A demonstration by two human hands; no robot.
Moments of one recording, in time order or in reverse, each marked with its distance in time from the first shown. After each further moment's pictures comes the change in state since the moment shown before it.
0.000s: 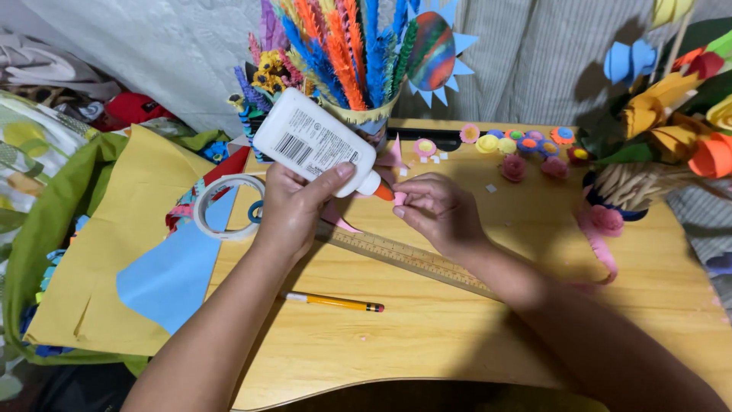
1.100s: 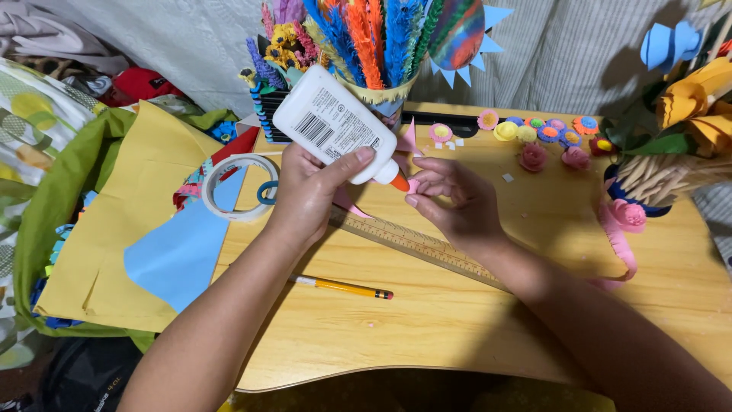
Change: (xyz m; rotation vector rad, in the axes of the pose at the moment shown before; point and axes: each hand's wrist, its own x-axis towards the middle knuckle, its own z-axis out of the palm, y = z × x) left_hand 0.003 -0.005 -0.005 0.011 -0.057 -0.022; right_hand -0.005 -0.019 0.005 -0.019 0.057 -0.042
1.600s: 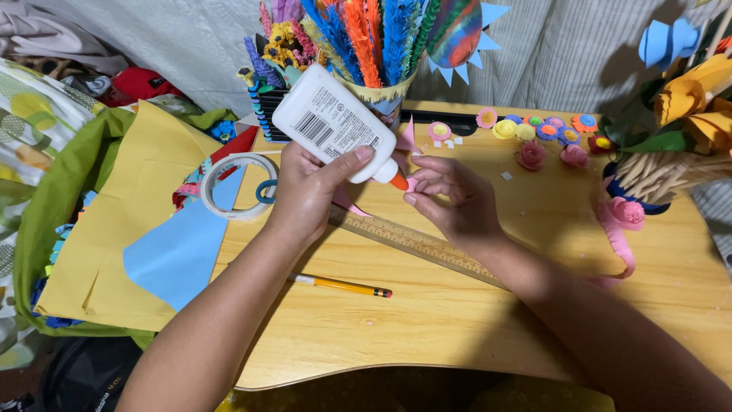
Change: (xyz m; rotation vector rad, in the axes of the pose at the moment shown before) left_hand -0.002 0.003 0.002 0.018 -0.003 -0.017; right_hand 0.000 0.005 -0.001 0.004 -0.005 -0.014
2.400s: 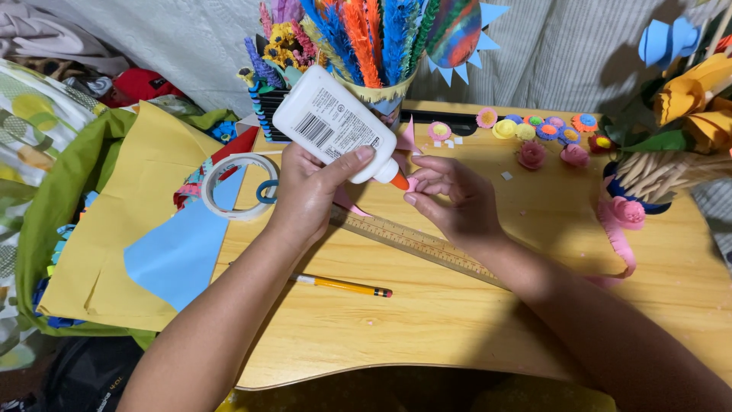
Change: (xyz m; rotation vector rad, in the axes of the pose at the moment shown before) left_hand 0.000 -0.001 0.000 -0.012 0.003 0.019; right_hand -0.001 -0.002 0.000 0.009 0.008 0.023
